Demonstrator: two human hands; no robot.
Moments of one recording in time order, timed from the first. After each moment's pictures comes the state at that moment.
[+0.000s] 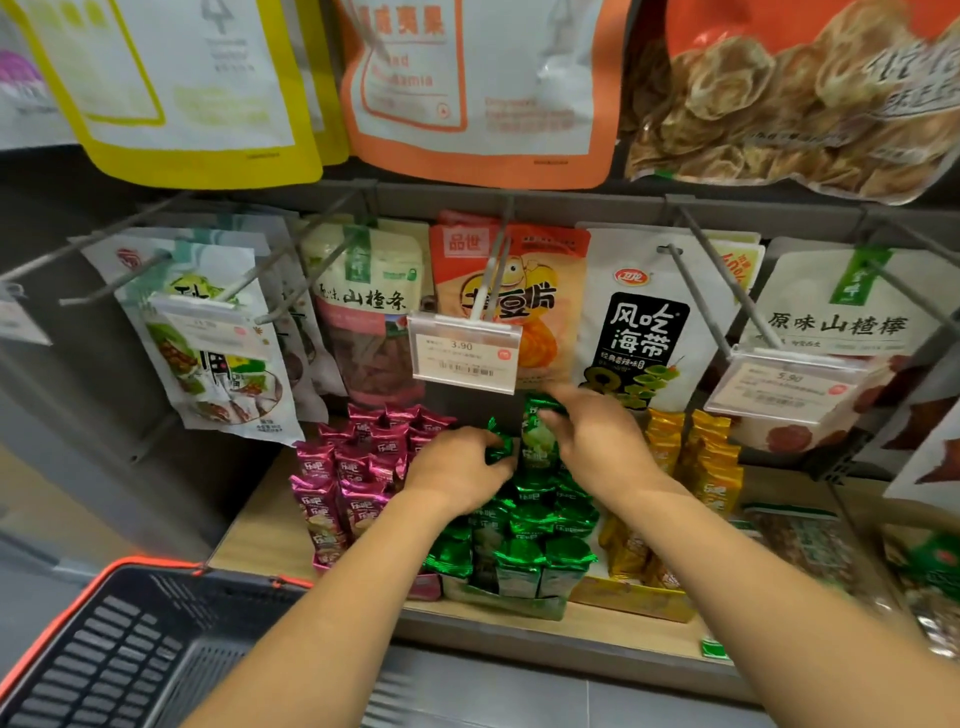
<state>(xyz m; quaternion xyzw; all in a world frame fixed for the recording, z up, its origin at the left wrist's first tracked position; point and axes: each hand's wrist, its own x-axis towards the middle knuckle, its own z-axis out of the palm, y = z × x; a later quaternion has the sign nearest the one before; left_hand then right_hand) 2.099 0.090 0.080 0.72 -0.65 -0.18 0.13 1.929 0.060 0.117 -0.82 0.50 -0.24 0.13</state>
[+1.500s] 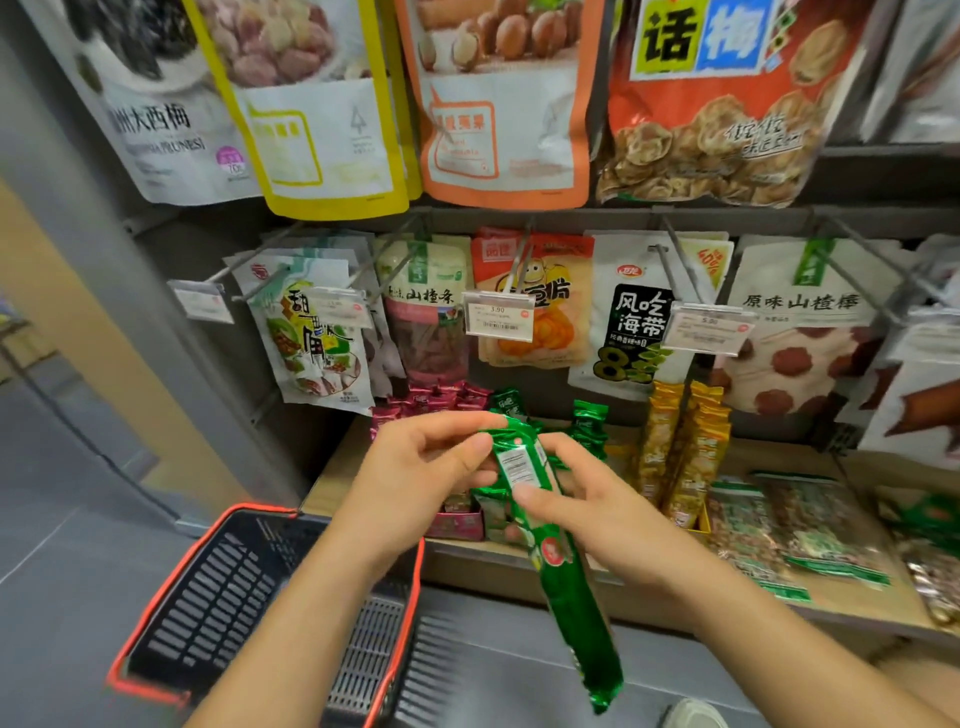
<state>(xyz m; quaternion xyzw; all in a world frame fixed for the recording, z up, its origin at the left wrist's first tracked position) 2.088 0.294 0.219 0.54 -0.48 -0.43 0.55 1.916 0.251 0.193 -0.65 0.36 -0.25 0.62</state>
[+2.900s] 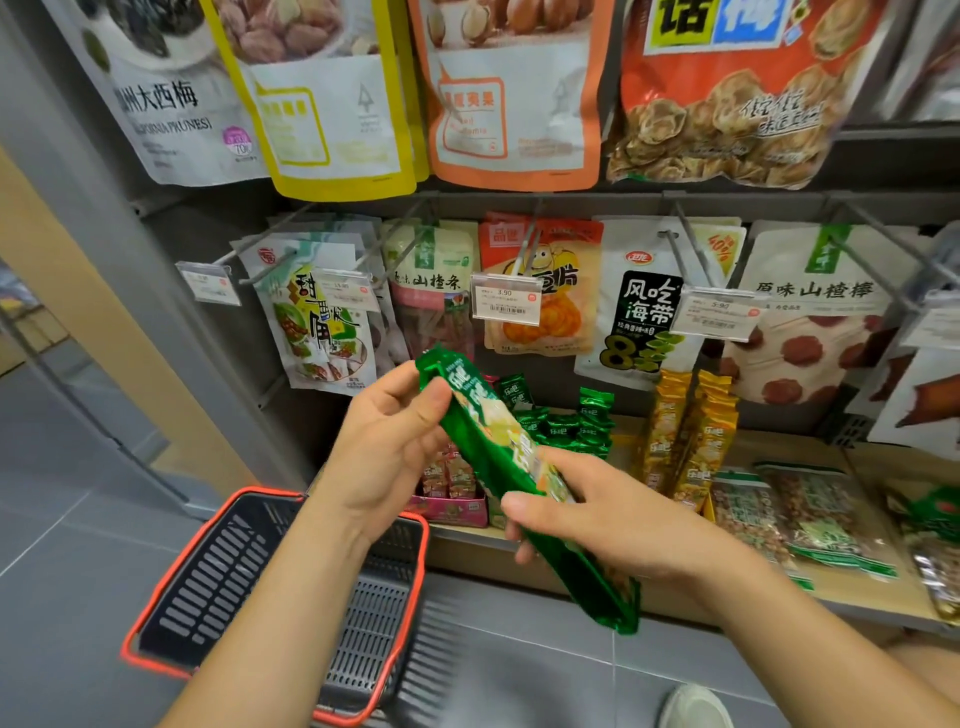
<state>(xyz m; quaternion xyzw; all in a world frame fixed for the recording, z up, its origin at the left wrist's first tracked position) 2.111 0.286 0.210 0.37 -0.40 -0.52 0.66 1.910 0.256 0.205 -0.69 0.29 -0.16 0.64</state>
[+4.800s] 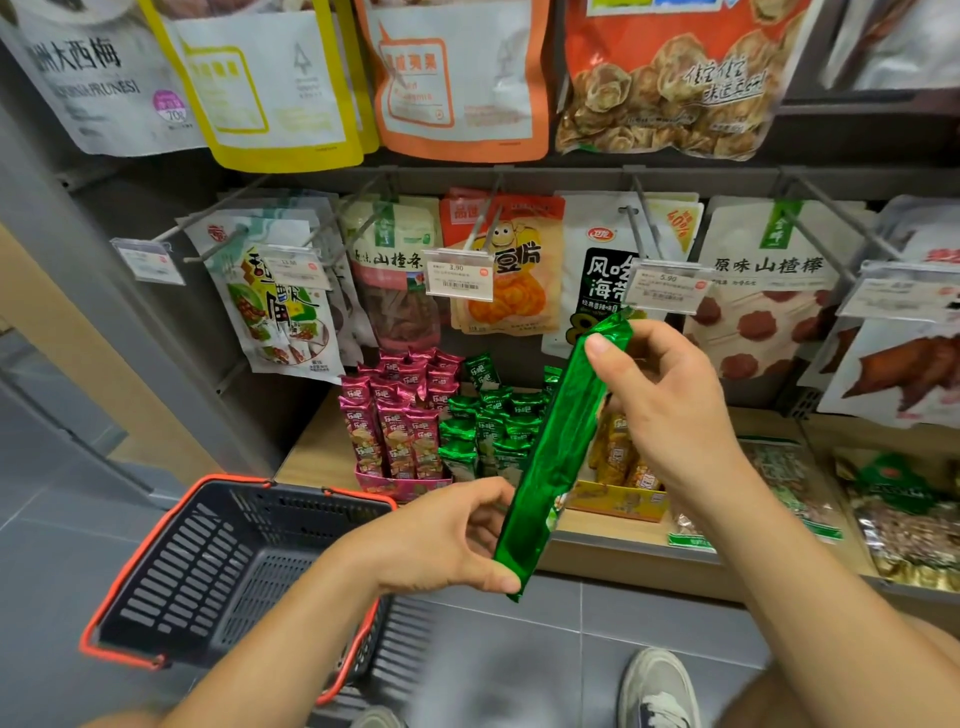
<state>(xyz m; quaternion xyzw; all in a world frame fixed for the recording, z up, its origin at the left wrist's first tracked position) 2.066 0.301 0.159 0.53 -0.62 -0.55 0.20 1.870 0.223 0.210 -0.63 0.39 -0.53 0.42</state>
